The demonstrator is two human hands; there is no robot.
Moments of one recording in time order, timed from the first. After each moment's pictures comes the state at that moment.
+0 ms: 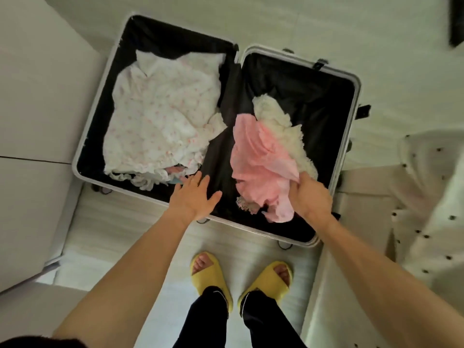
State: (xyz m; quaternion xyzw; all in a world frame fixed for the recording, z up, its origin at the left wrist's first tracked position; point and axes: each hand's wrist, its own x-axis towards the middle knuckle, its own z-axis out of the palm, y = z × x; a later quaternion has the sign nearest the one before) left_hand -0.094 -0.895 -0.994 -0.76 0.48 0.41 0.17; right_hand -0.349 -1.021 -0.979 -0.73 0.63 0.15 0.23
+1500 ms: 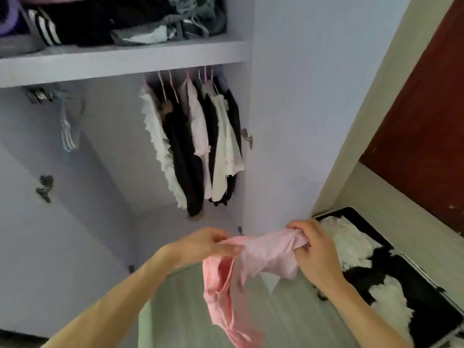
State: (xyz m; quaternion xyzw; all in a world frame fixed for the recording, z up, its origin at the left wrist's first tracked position) left_hand -0.237 -0.137 -0.257 -0.83 0.19 0.34 -0.39; right_hand -0.314 -0.407 -0.302 -0.90 0.03 -0.19 0.39
